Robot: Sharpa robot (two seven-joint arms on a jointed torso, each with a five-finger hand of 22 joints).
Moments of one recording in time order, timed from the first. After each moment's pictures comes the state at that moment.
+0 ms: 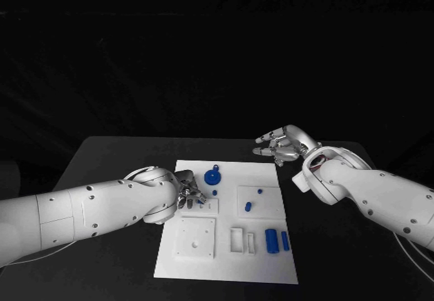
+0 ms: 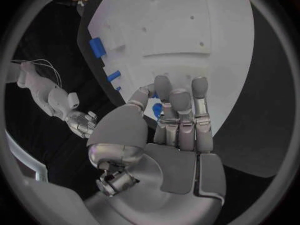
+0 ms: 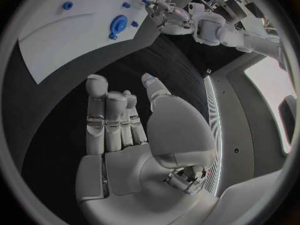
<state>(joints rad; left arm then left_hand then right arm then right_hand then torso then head) 1.33 -0.64 -0.24 1.41 -1.07 -0.17 -0.55 1.05 0.07 0.16 -0.22 0.66 1.17 0.07 0.07 0.90 1.47 -0.09 0.65 0.42 1.37 -0.13 1.11 0.61 0.03 1.23 -0.13 0.52 1.27 1.06 -0.76 0.27 1.39 -1.10 -0.38 -0.03 1.28 -0.09 0.06 -0.03 0.41 1.01 0.11 0.07 0.06 1.14 0.01 1.01 0.99 1.41 -0.06 0.99 0.96 0.09 1.47 -0.08 0.44 1.31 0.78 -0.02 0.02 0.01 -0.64</state>
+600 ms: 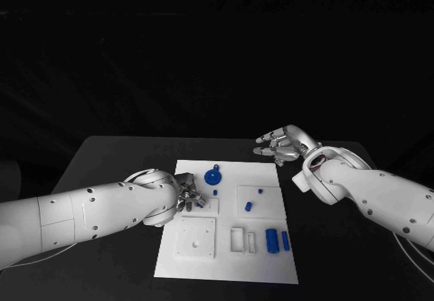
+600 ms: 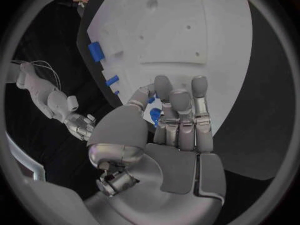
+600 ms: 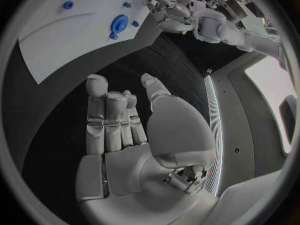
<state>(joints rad) 1.32 -0.64 -0.24 1.41 -1.07 -0.16 -0.56 1.05 0.08 0.16 -0.22 0.65 1.17 0.07 0.07 0.89 1.47 -0.08 0.65 0.42 1.37 -0.13 1.11 0.61 0.03 1.25 -0.13 0.46 1.31 1.06 -0.75 0.27 1.38 -1.10 -0.38 -0.03 1.28 -0.09 0.07 -0.04 0.41 1.02 0.11 0.07 0.07 1.14 0.01 1.01 0.99 1.40 -0.06 0.99 0.96 0.09 1.47 -0.08 0.44 1.31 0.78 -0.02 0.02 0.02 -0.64</state>
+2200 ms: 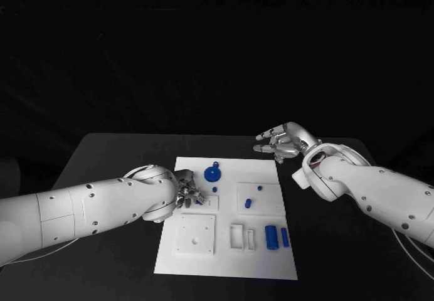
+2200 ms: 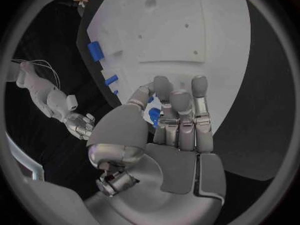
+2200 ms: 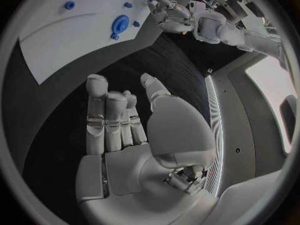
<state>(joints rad) 1.32 -0.64 -0.24 1.40 -1.06 -0.14 -0.56 1.06 0.08 0.16 -0.22 0.61 1.20 0.07 0.08 0.64 1.49 -0.06 0.66 0.42 1.38 -0.12 1.11 0.61 0.03 1.26 -0.13 0.45 1.31 1.06 -0.75 0.27 1.37 -1.10 -0.38 -0.03 1.28 -0.09 0.08 -0.05 0.41 1.02 0.11 0.07 0.07 1.14 0.01 1.01 0.99 1.40 -0.06 0.99 0.96 0.09 1.47 -0.08 0.44 1.31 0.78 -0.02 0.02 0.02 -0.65</state>
